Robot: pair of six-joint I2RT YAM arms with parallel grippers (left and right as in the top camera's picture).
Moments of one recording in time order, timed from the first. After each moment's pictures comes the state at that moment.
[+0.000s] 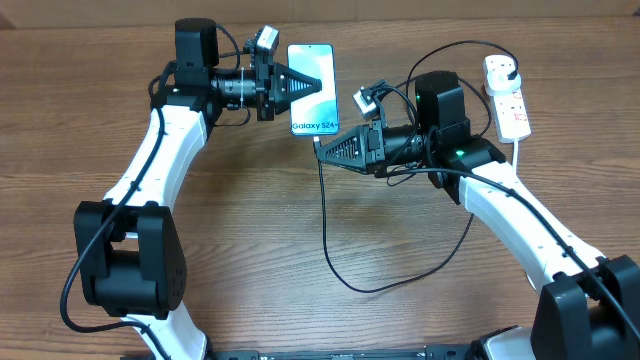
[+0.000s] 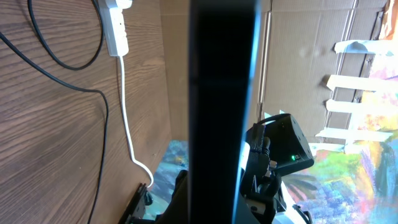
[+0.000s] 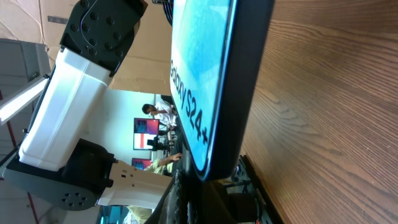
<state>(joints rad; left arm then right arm) -0.11 1.90 1.48 -0.19 1.37 -0.92 0.34 1.60 1.11 -0.07 -1.23 0.83</state>
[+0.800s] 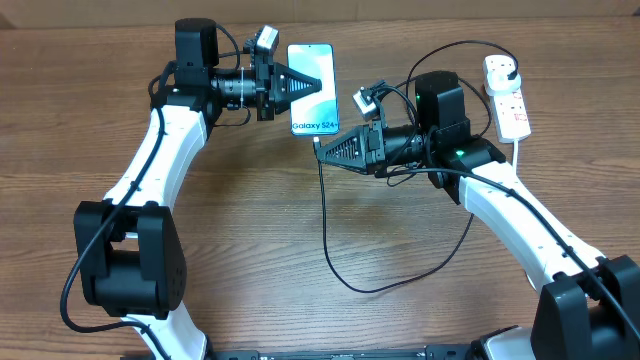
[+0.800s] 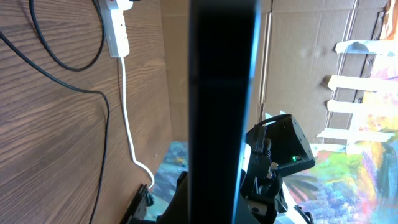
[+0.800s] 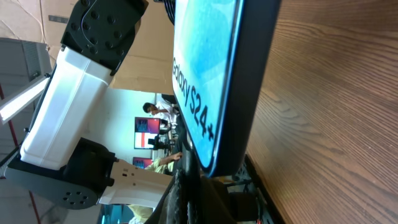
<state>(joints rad) -0.11 1.90 1.48 -0.19 1.37 -0.91 0.34 1.60 1.11 -0.07 -1.24 0.83</state>
